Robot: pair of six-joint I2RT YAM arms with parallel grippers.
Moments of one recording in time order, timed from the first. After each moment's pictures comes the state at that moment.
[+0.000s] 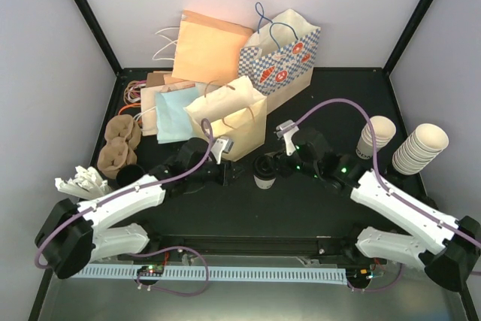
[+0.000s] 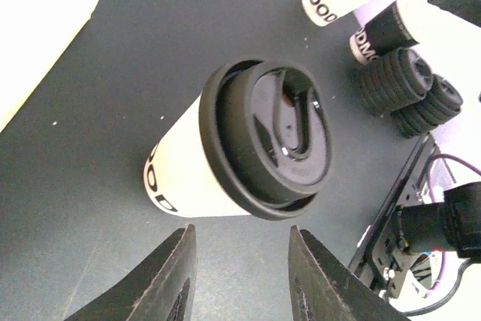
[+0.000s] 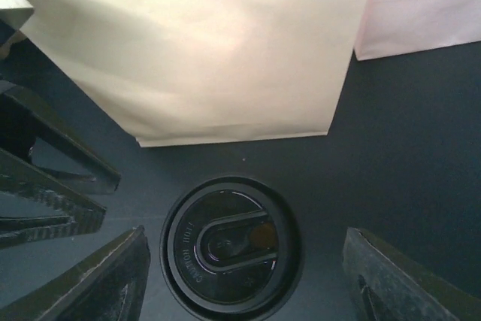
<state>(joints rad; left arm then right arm) -0.73 1.11 0.58 -0.02 0.38 -0.57 0.83 1.02 0.88 -0.51 0.09 0.25</state>
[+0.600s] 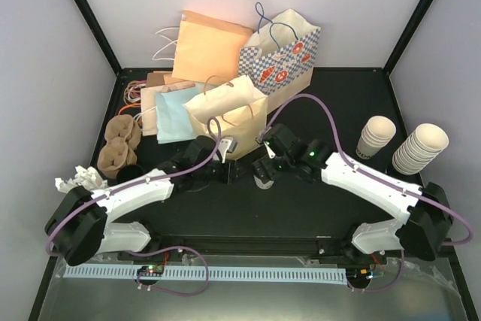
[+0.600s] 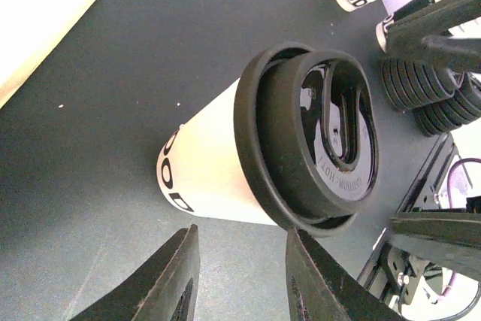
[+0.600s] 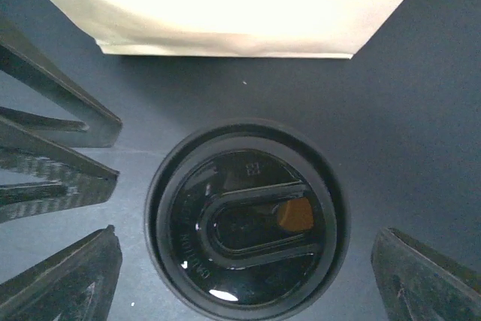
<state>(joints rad) -0.72 1.24 0.61 -0.01 0.38 -0.60 0.89 1.31 1.05 -0.72 0.09 0.23</state>
